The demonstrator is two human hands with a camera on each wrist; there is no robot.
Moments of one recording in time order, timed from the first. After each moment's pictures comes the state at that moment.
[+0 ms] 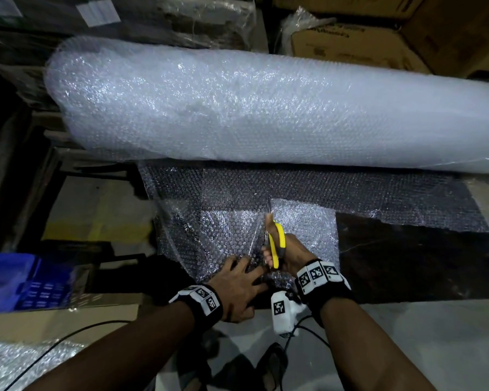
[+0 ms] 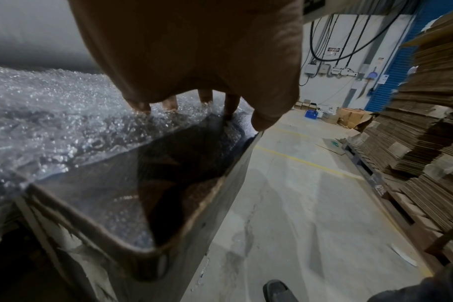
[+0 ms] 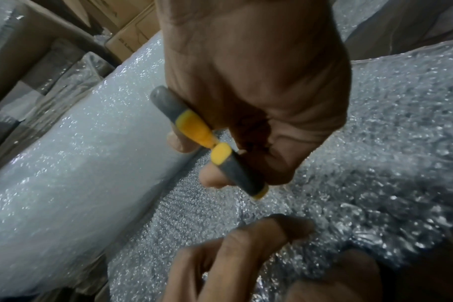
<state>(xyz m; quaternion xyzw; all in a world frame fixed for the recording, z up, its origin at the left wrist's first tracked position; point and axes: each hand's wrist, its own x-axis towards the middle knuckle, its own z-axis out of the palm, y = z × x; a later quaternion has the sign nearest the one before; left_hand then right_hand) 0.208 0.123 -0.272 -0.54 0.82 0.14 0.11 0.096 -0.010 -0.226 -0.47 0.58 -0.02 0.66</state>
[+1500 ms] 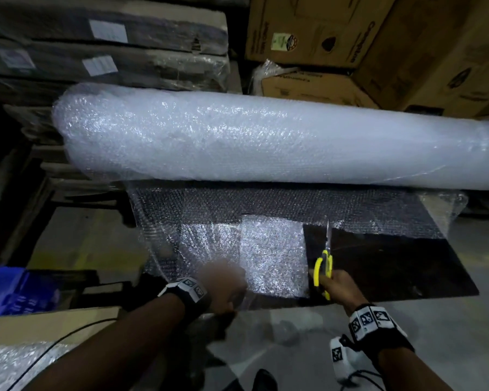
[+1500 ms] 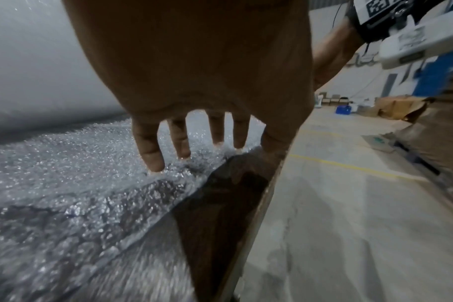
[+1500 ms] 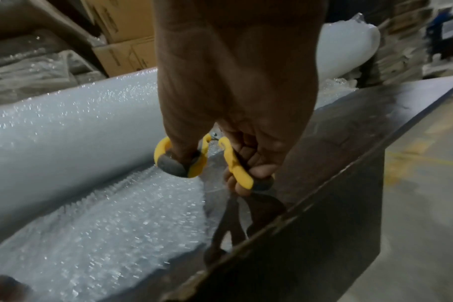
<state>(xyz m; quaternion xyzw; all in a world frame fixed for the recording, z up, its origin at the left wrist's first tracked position) 0.190 0.113 -0.239 -0.56 0.81 0.12 0.13 -0.109 -0.022 -0.228 -0.60 0.66 -0.07 0.43</state>
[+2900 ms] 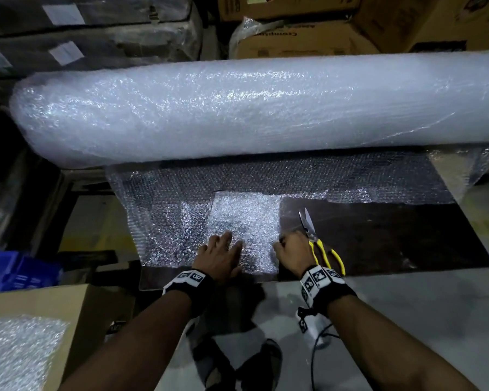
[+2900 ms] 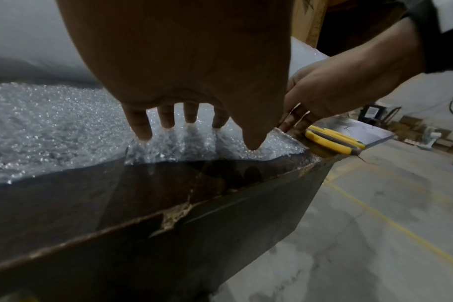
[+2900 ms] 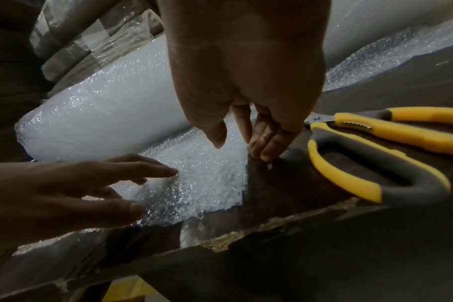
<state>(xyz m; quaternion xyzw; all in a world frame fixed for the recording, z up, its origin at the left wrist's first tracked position) 0.088 0.067 -0.257 -0.74 0.63 0.20 0.12 -0.093 -0.050 -0.252 -0.80 0.52 -0.03 0.29</state>
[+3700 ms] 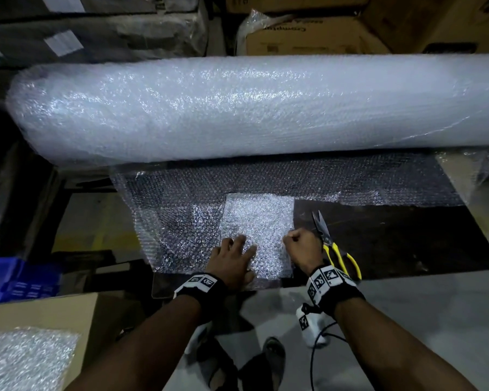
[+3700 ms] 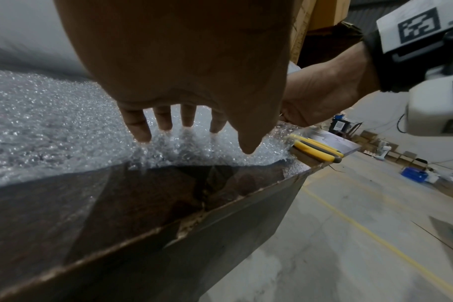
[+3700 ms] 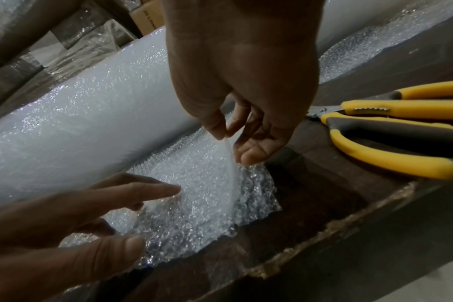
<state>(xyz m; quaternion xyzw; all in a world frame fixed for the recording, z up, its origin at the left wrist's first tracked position) 0.104 0.069 -0.252 -0.71 0.67 0.20 0.08 -0.065 -0.050 -0.255 -0.69 0.62 -0.10 0.35</state>
